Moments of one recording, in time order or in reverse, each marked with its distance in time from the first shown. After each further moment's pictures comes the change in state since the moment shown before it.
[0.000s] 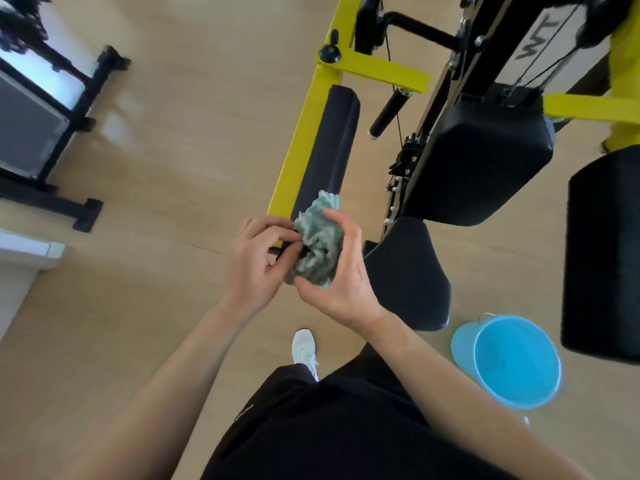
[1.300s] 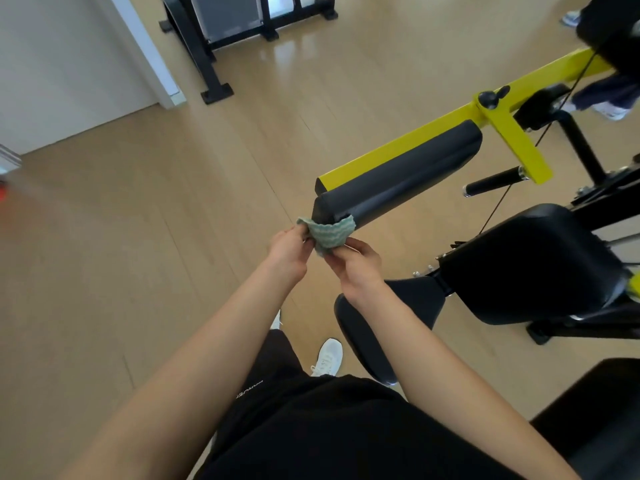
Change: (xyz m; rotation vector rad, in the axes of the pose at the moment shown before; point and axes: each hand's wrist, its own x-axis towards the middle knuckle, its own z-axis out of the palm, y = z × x) left_hand -0.051 0.047 0.085 -1.236 0.960 -1.264; right_hand 0.012 0.038 -0.027 0.441 -0.328 0.971
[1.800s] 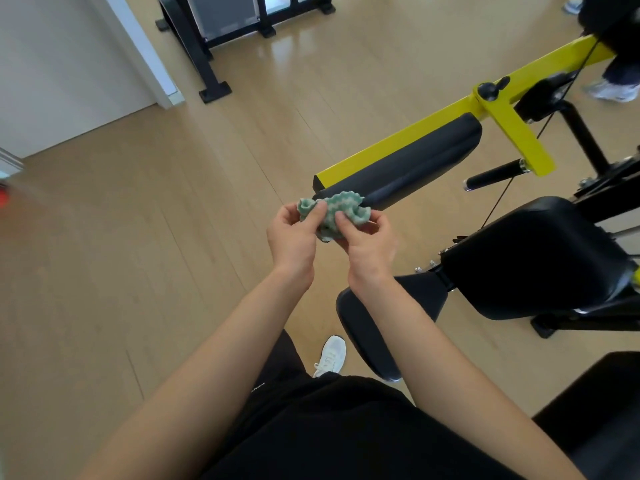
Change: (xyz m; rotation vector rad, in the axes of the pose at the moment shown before) left_hand -0.045 0.001 0.016 0.073 -0.004 0.415; right_hand -0.024 -0.026 0.016 -0.112 0.019 -0.382
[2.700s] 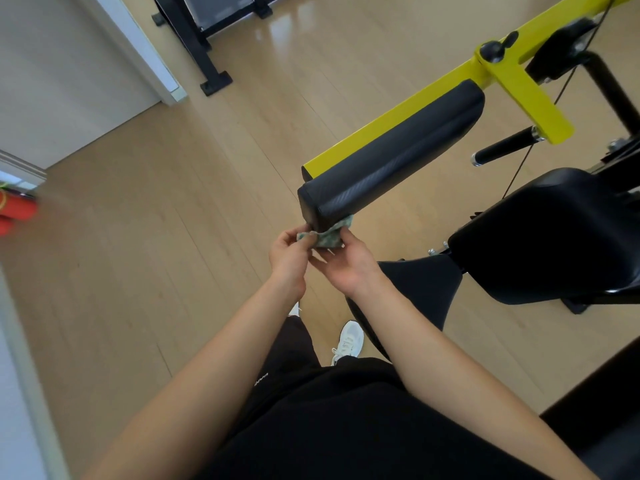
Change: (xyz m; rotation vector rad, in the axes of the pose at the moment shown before) left_hand 0.027 -0.063 -0.016 0.165 0.097 -0.237; right_hand 0.048 0.069 -0.025 0.484 -0.205 0.682
